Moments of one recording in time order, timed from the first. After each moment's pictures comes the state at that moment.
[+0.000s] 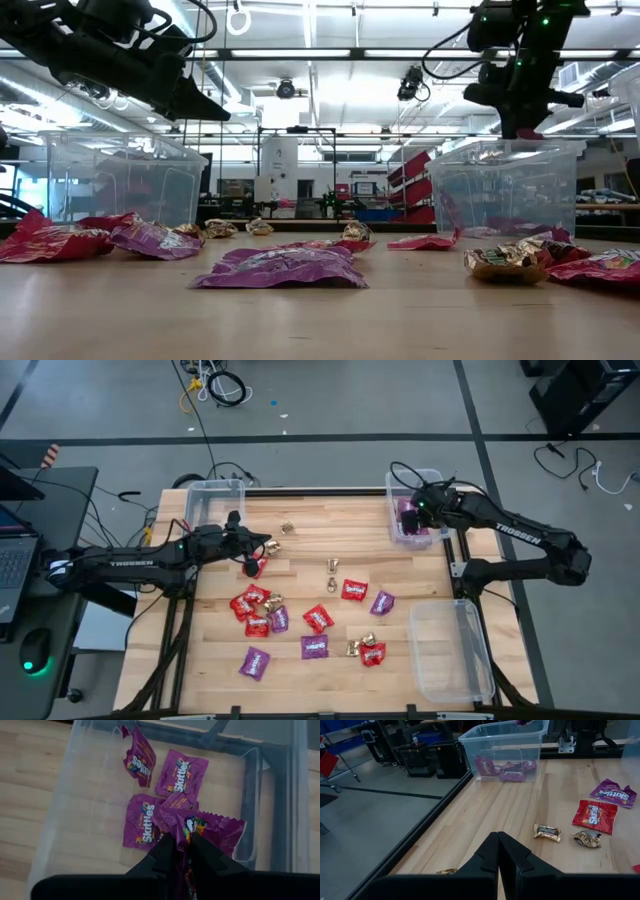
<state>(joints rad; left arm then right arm) 0.25 0.79 0.35 0.19 -0.19 0.10 -0.59 1.06 0.91 -1.03 0.37 0.73</state>
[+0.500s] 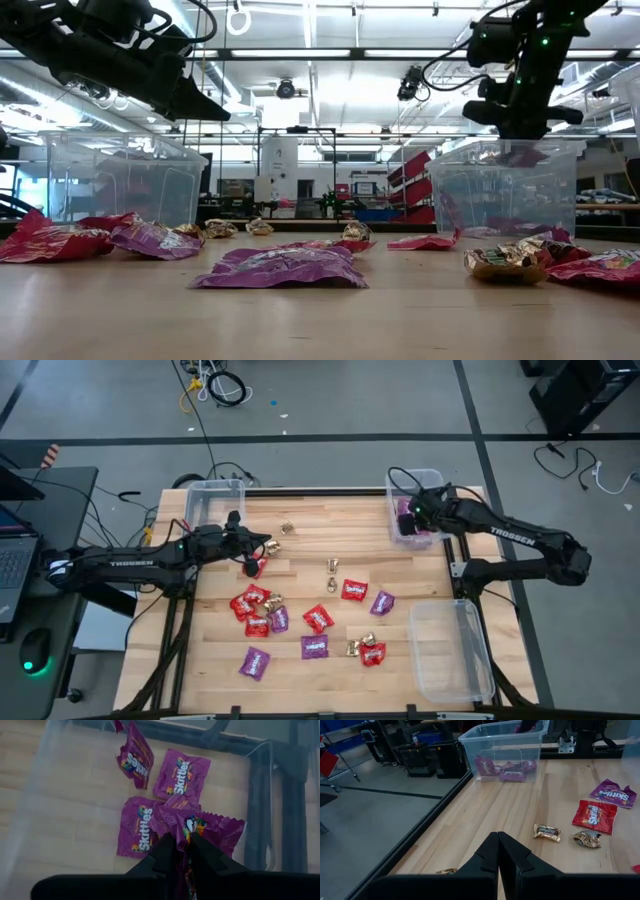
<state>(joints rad) 0.25 0.79 0.35 0.19 -0.19 0.10 -0.59 1.06 0.80 -0.90 0.40 0.73</state>
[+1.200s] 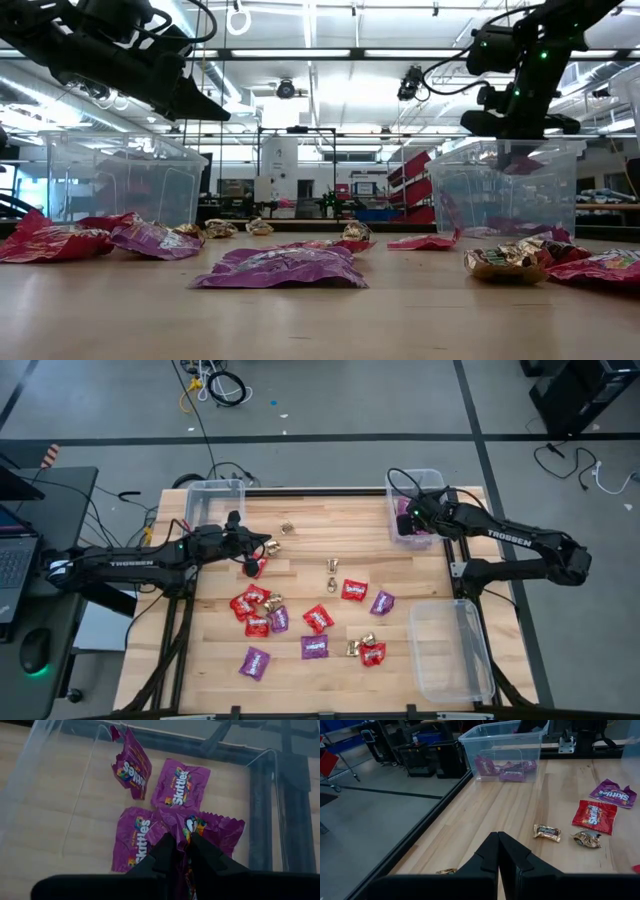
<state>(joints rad) 0.25 0.79 0.35 0.19 -0.19 0.10 -0.59 1.06 0.73 -0.78 0.46 0.71</state>
